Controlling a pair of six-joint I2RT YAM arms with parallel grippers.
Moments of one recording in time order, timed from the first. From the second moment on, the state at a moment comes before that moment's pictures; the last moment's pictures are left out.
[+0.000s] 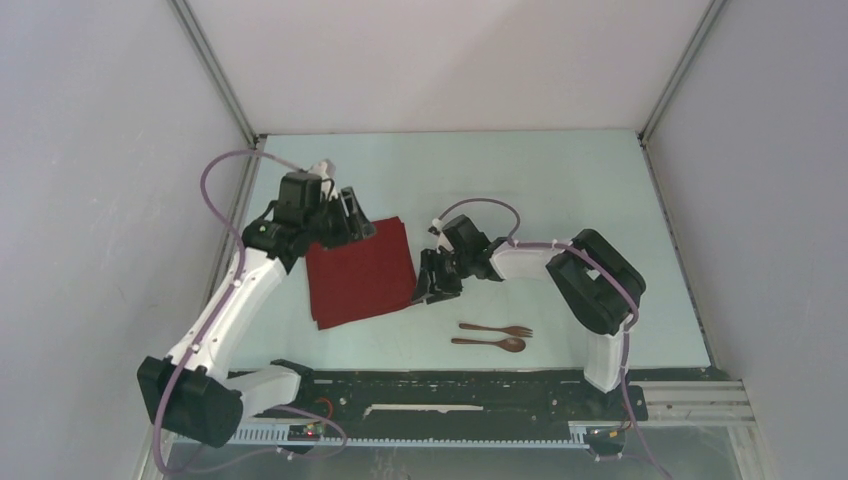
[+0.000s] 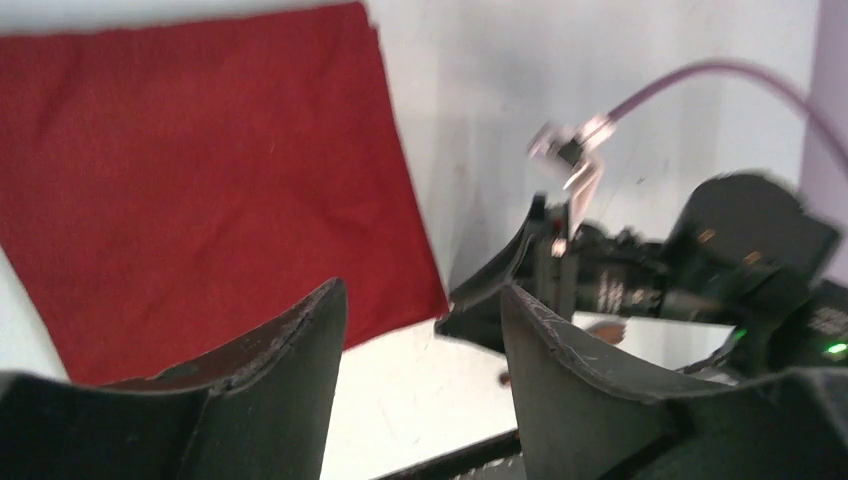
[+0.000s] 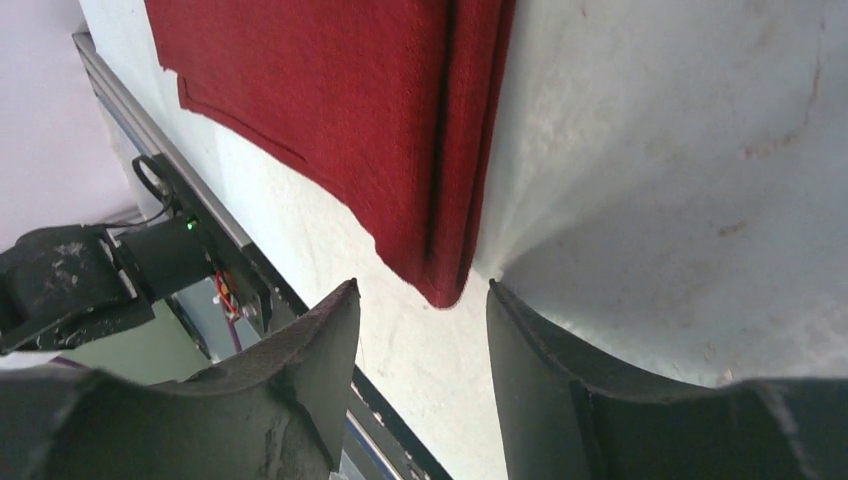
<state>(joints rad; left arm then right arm) -0.29 1.18 1.13 -0.66 0.15 -0.51 0.75 1.90 1.03 -0.02 -0.56 0.71</state>
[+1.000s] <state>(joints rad) 0.02 1.35 0.95 -0.50 0.30 -0.65 0.74 1.86 1.00 -0.02 -0.50 0.68</state>
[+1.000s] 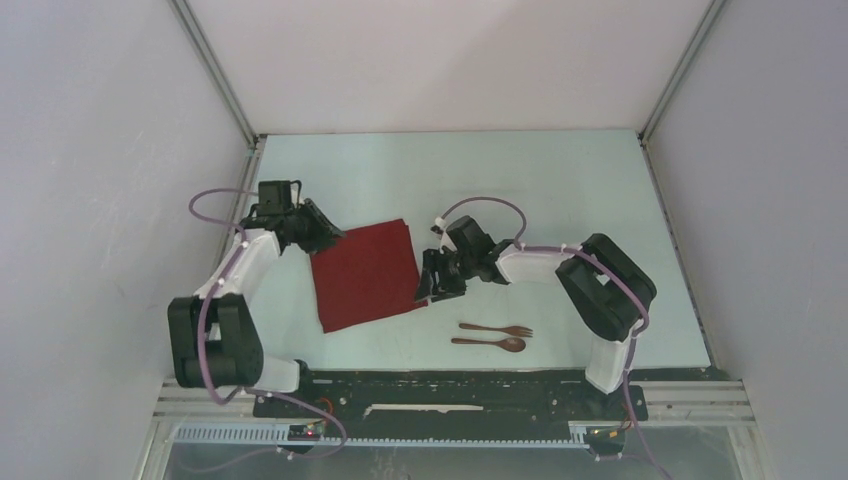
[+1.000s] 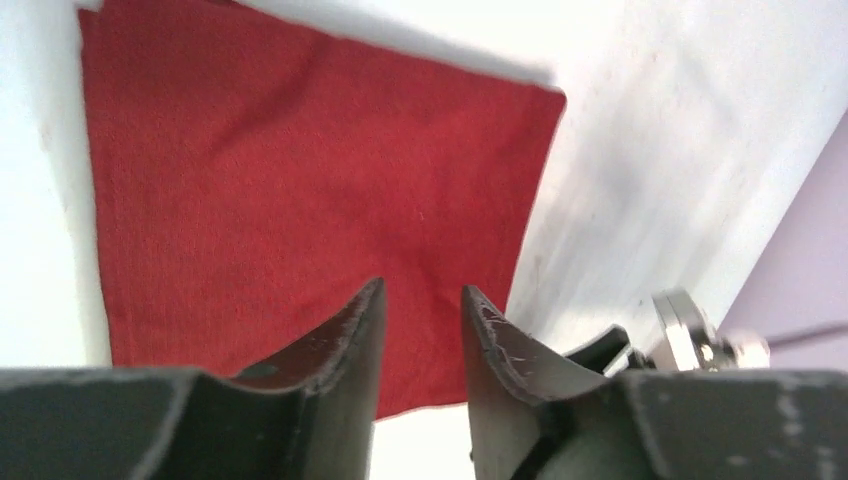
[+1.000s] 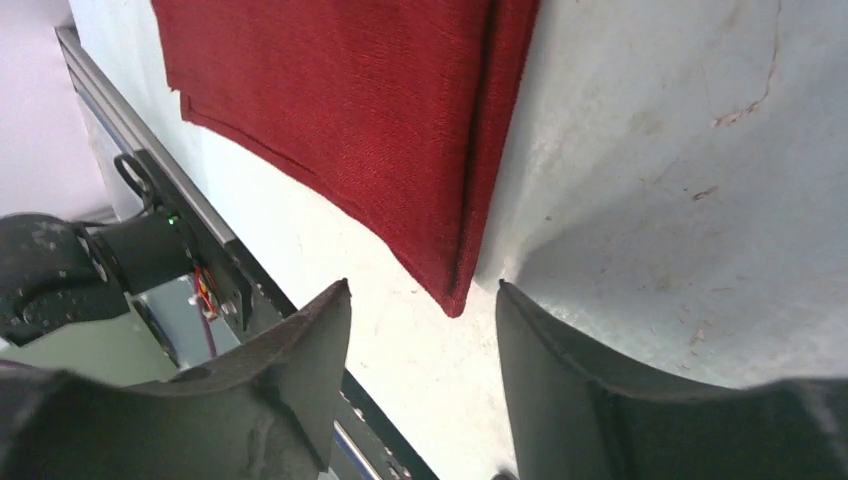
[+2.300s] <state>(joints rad) 0.28 1.94 1.18 -0.33 0.38 -0.79 0.57 2.40 1.67 0.19 -0.68 0.88</state>
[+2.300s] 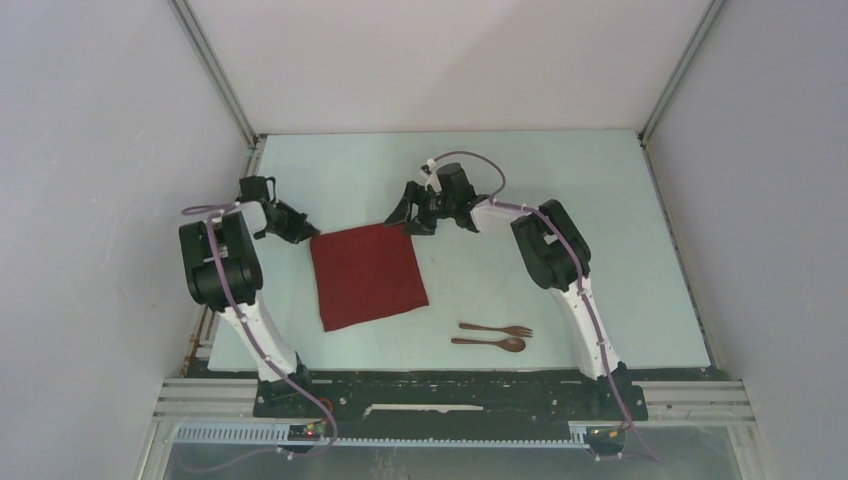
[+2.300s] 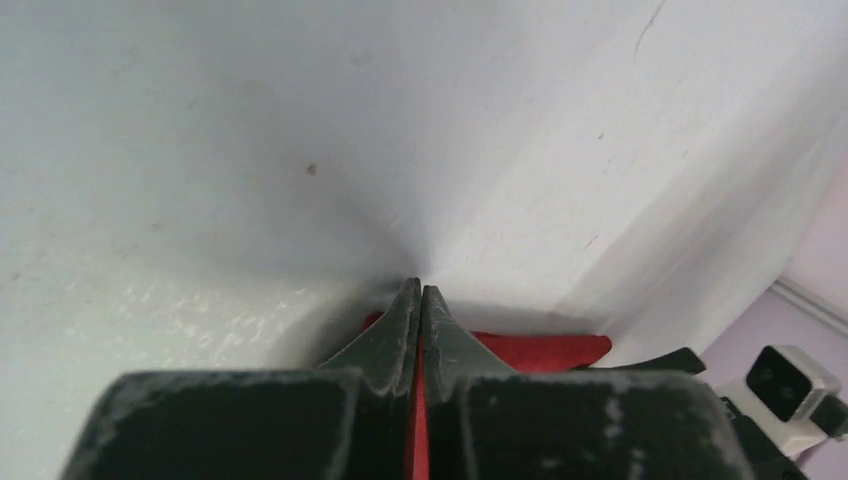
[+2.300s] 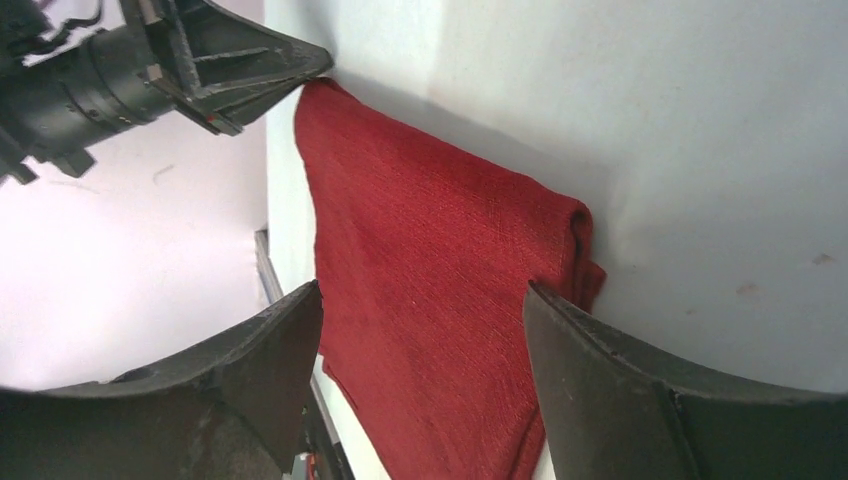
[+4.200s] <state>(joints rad) 0.07 1.19 0.91 -0.60 0.34 -0.52 0.72 1.95 1.16 -0.25 -0.57 0.72</state>
